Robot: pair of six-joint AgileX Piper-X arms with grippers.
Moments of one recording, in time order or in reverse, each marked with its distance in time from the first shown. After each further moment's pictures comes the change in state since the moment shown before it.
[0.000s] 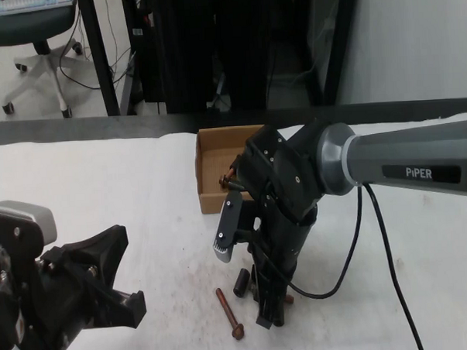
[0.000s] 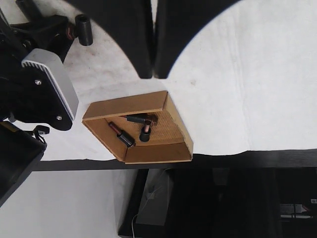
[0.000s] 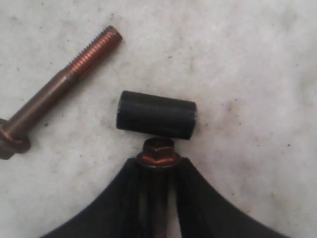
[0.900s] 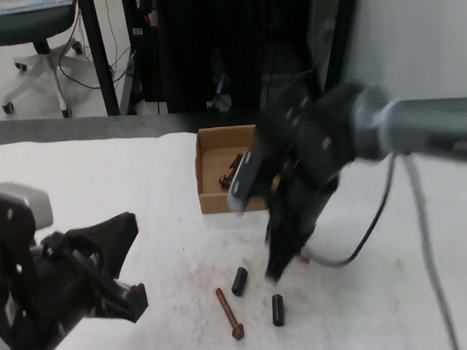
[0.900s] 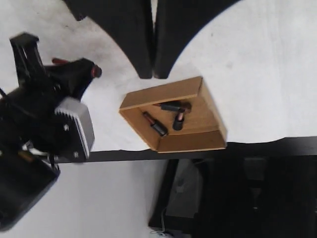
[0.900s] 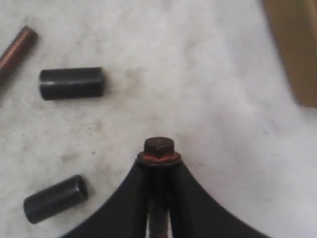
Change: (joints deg) left arm 0.0 -1.4 -3.8 3.2 6.5 -1.2; right arm -3.1 -7.8 0.4 1.2 6.5 6.8
